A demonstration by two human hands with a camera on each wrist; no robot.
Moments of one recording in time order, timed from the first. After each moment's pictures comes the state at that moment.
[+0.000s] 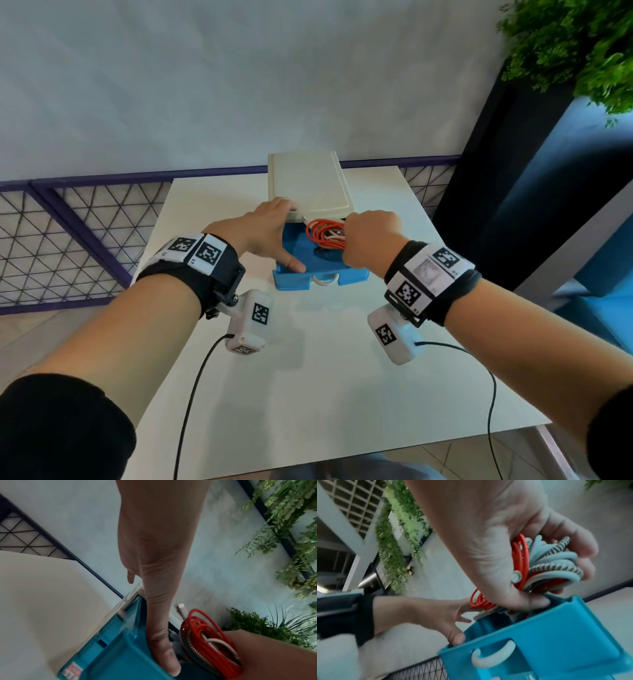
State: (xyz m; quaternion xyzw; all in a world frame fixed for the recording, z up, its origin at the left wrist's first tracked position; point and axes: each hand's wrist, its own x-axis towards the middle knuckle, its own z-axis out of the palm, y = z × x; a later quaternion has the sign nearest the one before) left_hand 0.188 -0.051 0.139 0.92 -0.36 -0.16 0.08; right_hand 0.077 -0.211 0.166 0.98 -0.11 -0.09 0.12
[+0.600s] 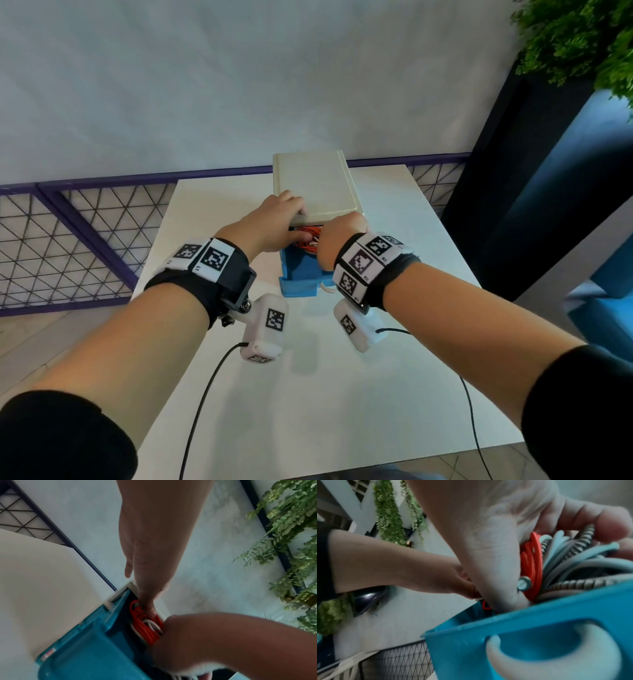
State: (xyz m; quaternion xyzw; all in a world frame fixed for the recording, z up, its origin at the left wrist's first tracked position) left_hand 0.193 -0.060 0.142 0.91 -0.38 -0.08 0.14; right_hand 0.121 -0.170 0.150 0.96 -0.09 -0.19 0.18
